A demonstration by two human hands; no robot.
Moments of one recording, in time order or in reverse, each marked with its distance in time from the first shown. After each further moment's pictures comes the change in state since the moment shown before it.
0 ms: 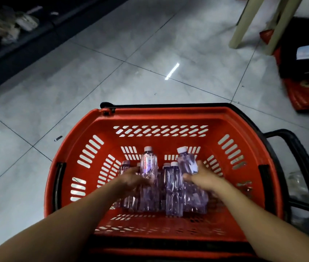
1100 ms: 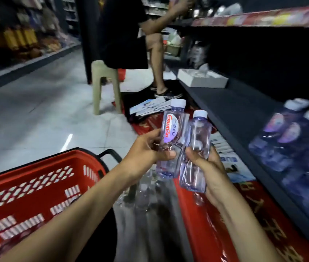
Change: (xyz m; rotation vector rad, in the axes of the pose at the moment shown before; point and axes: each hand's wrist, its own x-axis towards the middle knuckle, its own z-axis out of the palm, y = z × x) left_hand -0.336 0.116 0.366 0.151 -0.692 1.057; right_hand -0.445 0.154 -0.119 1.032 0.910 -0.816
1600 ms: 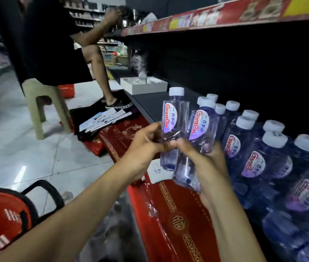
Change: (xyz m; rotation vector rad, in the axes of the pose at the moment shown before) left_hand 0.092 -0.010 0.171 -0.146 -0.247 0.117; right_hand -0.012 -0.071 -0.122 -0.098 0.401 -0.273
